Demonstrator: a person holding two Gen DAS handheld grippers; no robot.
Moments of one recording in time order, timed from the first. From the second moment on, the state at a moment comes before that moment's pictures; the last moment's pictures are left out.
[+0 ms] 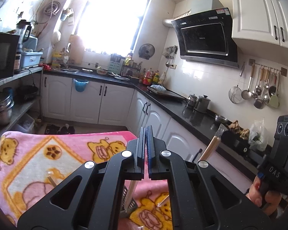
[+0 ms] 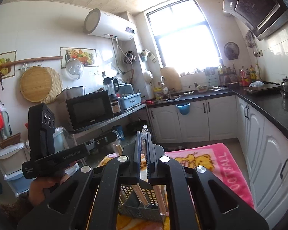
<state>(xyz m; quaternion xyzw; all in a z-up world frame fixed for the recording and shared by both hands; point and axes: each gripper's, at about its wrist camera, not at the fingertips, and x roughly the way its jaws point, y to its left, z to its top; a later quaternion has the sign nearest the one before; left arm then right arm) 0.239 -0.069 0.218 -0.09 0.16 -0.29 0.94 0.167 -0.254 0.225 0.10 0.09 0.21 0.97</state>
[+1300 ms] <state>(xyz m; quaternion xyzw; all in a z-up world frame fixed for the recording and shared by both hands) 0.271 -0.025 0.131 -0.12 0.23 -0.24 0.94 0.252 -0.205 0.164 0.13 0.14 0.23 0.96</state>
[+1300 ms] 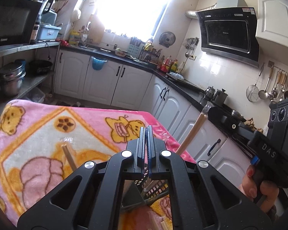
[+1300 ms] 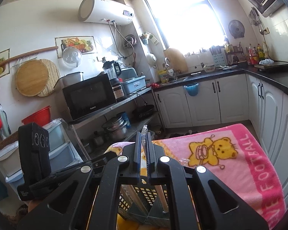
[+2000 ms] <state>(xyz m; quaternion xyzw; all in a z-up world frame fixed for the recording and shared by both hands) 0.258 -0.019 0.106 -0.10 0.24 -0.21 0.94 0.250 -0.214 0.116 0.12 0.19 0.15 0.96</state>
